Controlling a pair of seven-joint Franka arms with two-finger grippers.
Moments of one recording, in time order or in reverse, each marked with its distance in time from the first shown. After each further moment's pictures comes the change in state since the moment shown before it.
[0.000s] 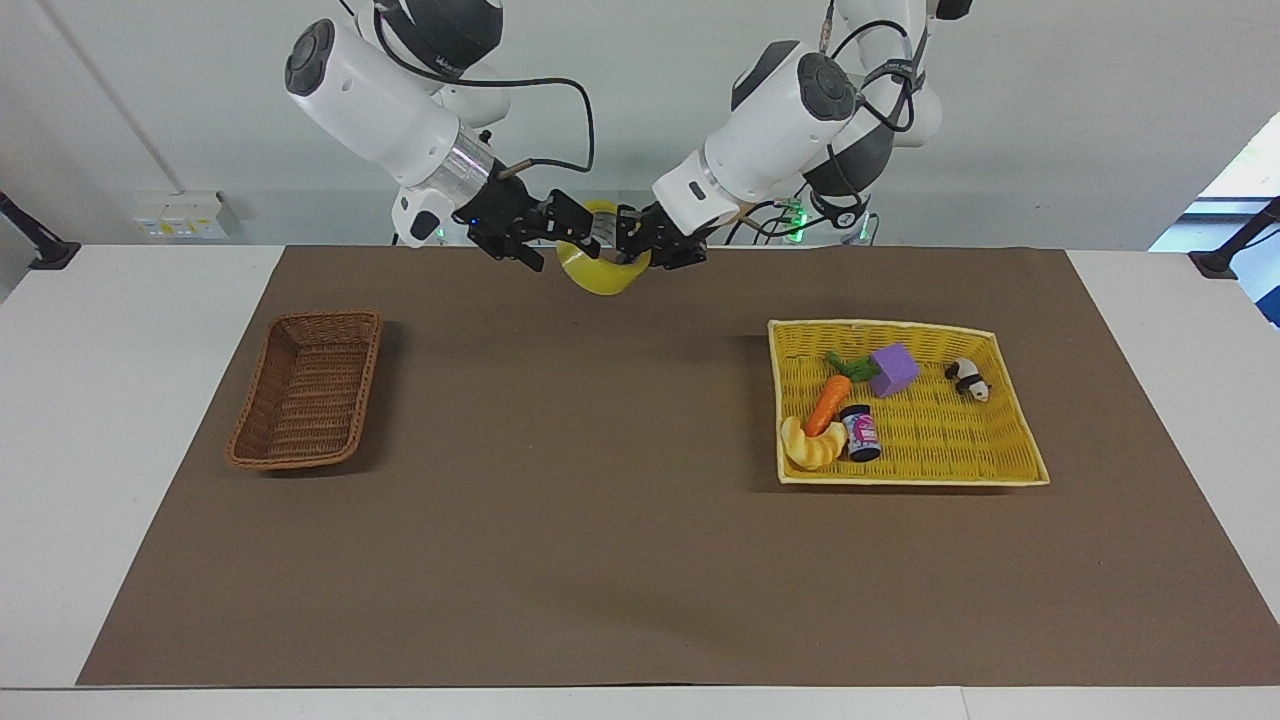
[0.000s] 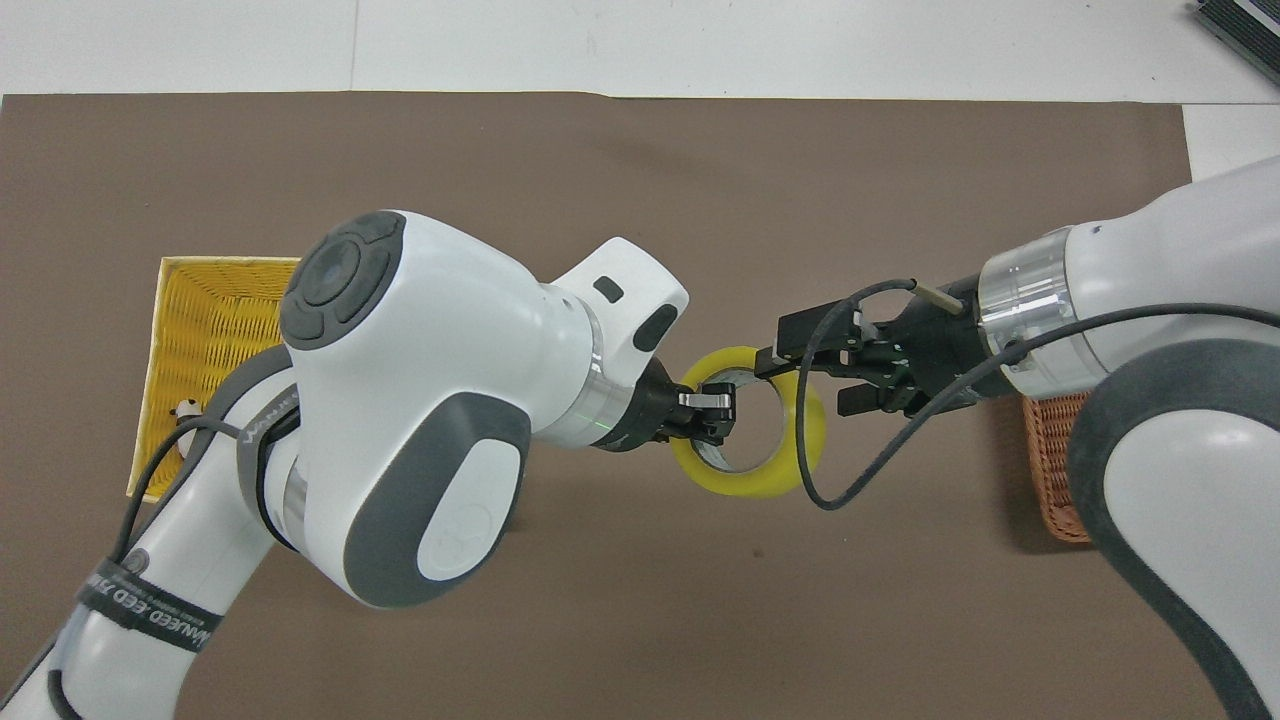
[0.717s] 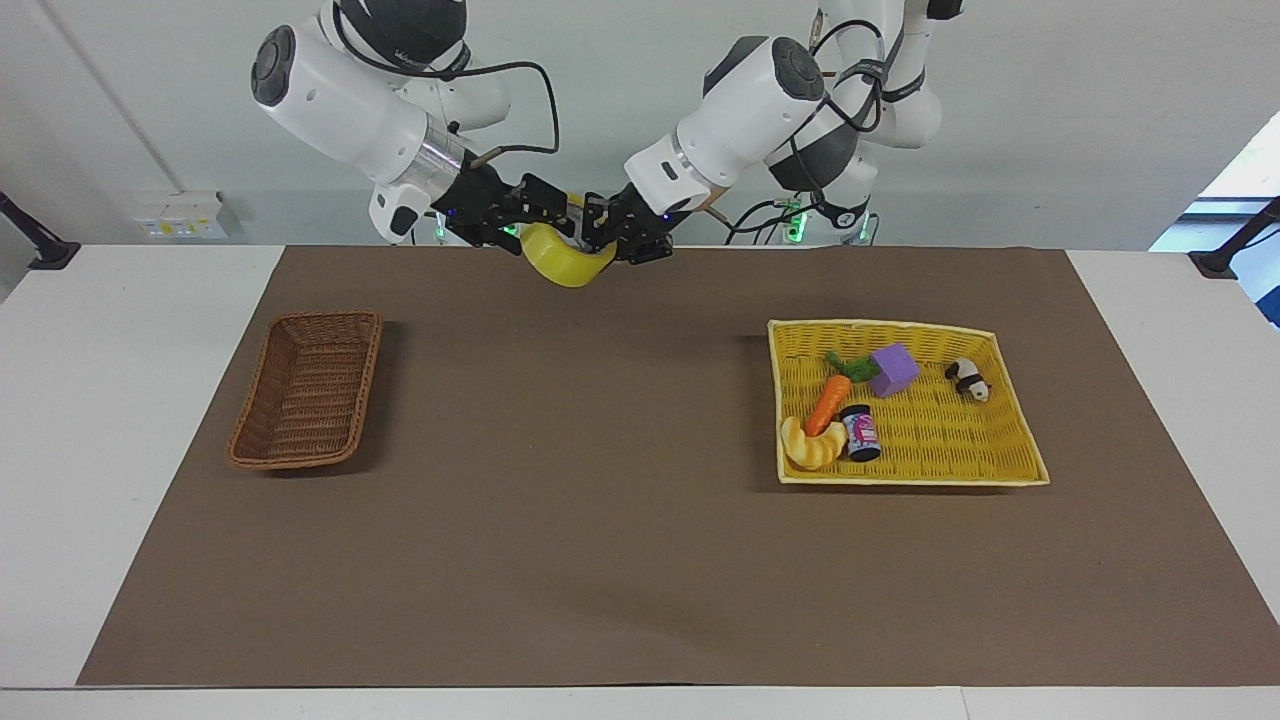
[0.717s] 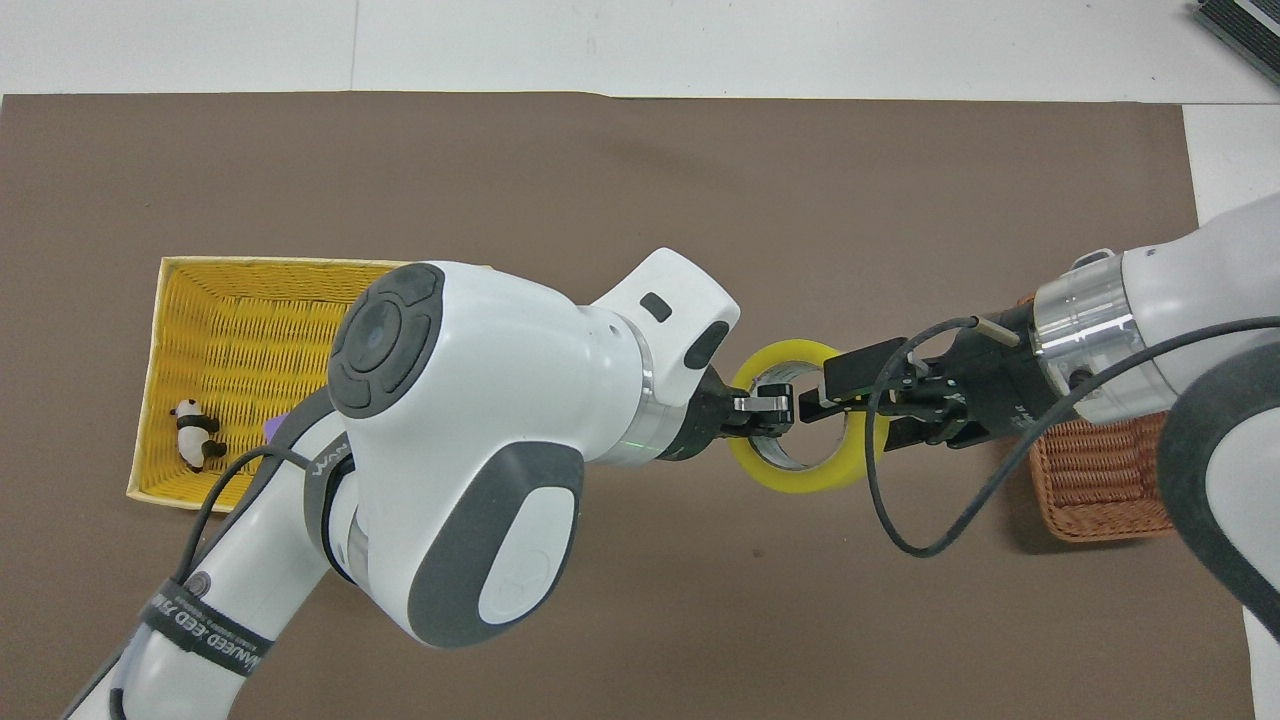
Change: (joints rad) left arm -0.043 0.003 -0.015 -0.011 -0.037 0.154 -0.013; right arm -0.053 -0.028 -0.005 -0.023 0.021 -0.127 -0.083
